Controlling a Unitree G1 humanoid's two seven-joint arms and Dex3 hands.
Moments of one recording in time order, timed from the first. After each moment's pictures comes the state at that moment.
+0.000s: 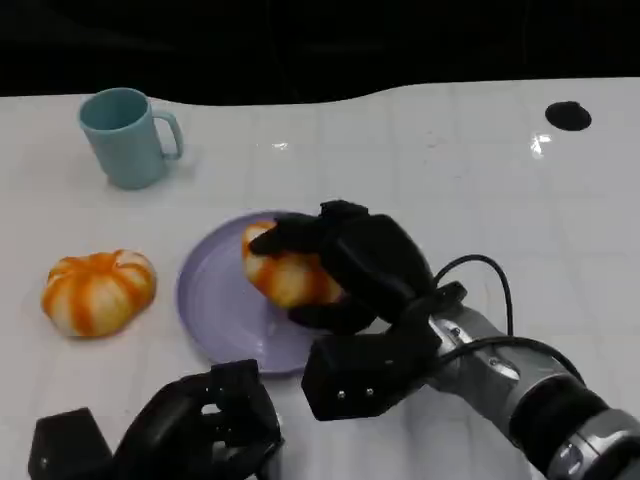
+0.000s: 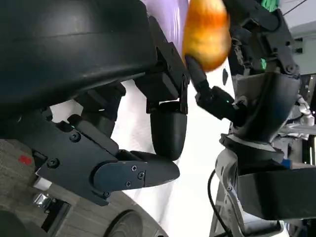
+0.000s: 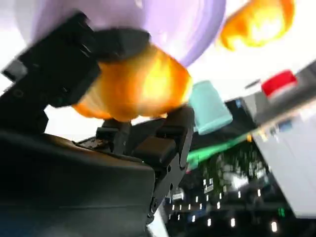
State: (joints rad) left arm 0.02 0.06 -0.03 0.46 -0.24 -0.42 -0.67; right arm -0.74 0.06 0.53 0.96 -0.74 -0.47 -0.40
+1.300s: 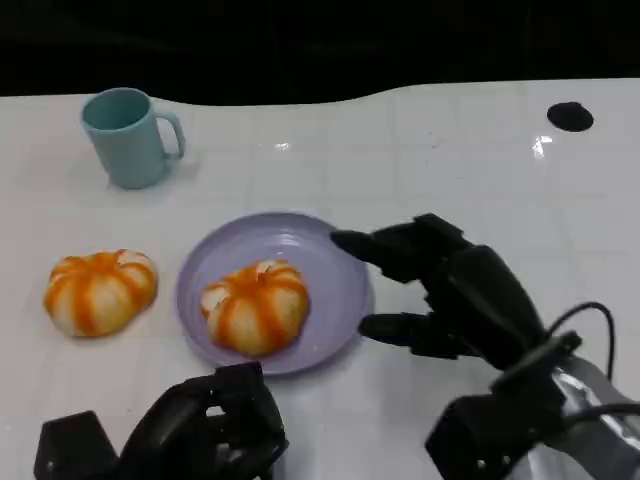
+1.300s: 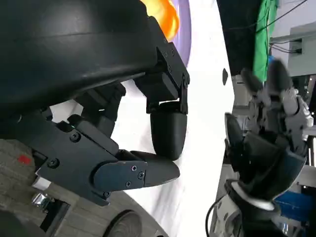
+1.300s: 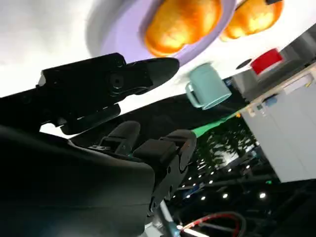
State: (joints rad) left arm 0.01 0.04 -0.03 0.48 -0.23 -0.43 -0.67; right arm -0.38 -0.21 0.39 0.51 -0.67 -0.63 -0.39
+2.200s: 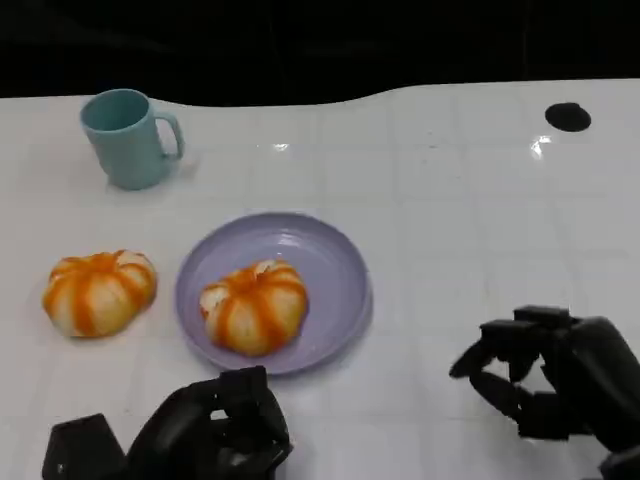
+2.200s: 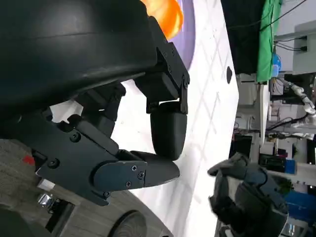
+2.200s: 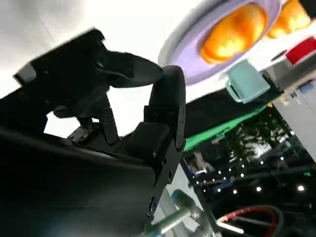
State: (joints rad) left arm 0.01 0.03 -0.04 0.50 -0.20 -0.45 -0.65; right arm -0.07 -0.35 0.23 0.35 -0.62 -0.72 -0.39
